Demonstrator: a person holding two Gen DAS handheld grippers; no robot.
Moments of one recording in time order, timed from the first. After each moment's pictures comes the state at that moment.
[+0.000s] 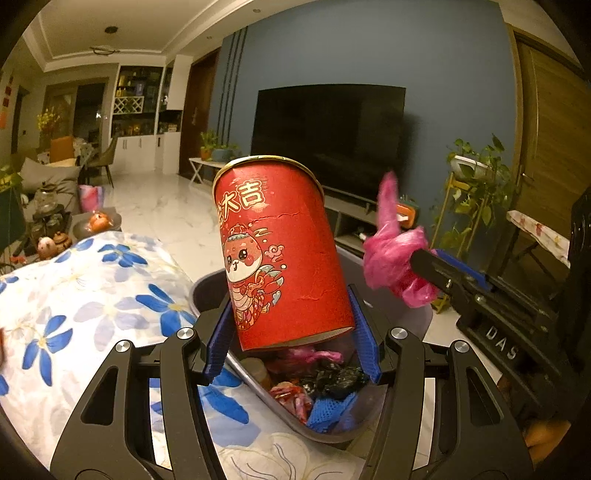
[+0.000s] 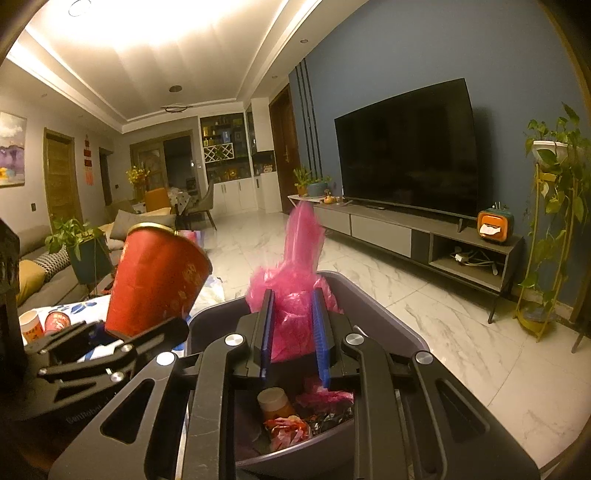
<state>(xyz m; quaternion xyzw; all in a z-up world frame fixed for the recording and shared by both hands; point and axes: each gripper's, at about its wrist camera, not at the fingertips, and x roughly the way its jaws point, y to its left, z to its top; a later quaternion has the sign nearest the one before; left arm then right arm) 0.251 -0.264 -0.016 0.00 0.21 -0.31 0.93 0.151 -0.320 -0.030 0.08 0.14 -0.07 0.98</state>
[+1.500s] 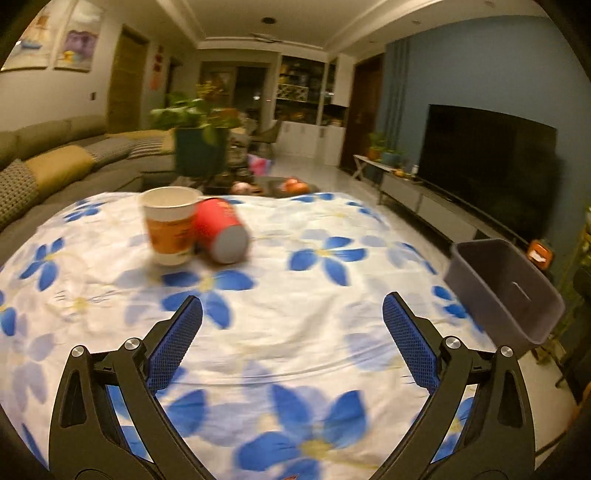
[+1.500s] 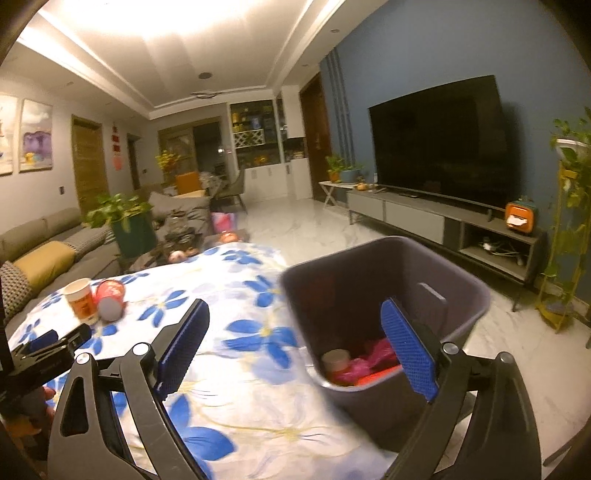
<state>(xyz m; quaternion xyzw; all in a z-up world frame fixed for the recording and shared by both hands) 0.181 -0.026 -0.048 -0.07 0.24 0.02 0.97 0.112 -0.217 -0.029 0.07 0.17 0.00 0.98</state>
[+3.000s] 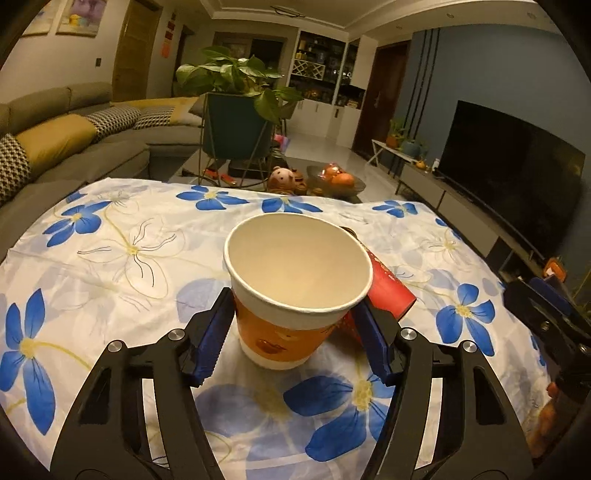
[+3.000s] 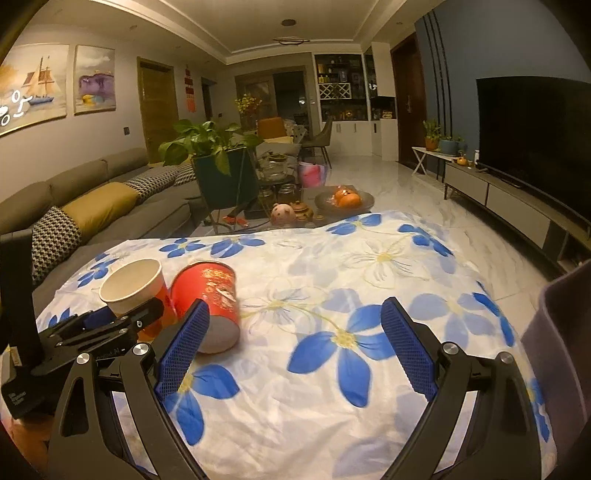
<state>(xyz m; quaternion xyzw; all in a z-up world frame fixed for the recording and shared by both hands) 0.307 0.121 -0.062 -0.10 0.28 0.01 0.95 0.278 0.001 -0.052 0.02 0.25 0.15 0.96</state>
